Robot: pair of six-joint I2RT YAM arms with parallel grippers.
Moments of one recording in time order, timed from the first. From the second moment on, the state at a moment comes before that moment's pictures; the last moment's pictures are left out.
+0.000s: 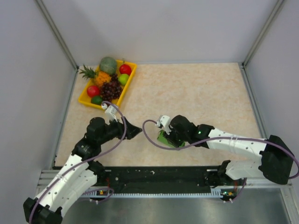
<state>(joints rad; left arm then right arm) -0.46 0.62 0.48 -0.24 0.39 -0.71 1.00 1.23 0.75 -0.36 0.00 -0.07</state>
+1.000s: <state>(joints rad) -0.85 1.02 0.21 0.83 0.24 -0.28 0.94 1.24 0.70 -0.31 -0.07 0.01</state>
